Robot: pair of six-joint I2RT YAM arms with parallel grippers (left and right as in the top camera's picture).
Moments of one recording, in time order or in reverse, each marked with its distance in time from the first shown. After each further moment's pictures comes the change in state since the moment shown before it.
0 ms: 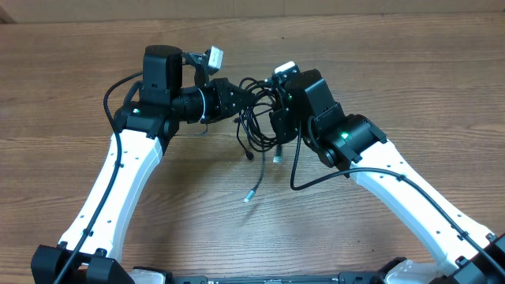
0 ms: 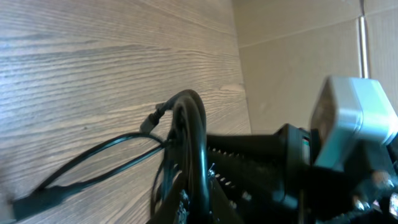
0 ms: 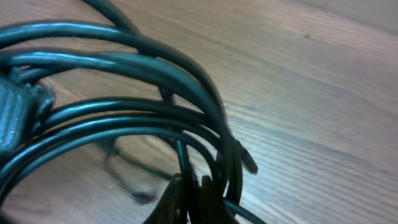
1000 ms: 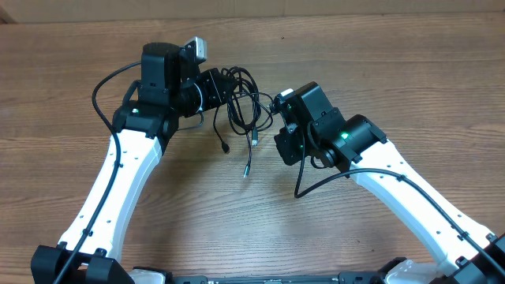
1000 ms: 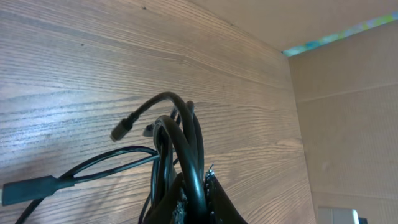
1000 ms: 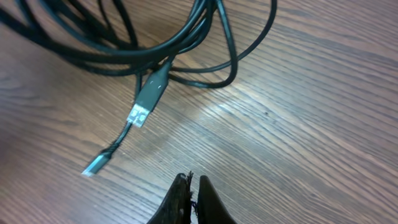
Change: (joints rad) left arm 0.000 0.000 0.000 0.043 -0.332 0.004; right arm 0.000 0.000 0.001 -0.280 -0.128 0.003
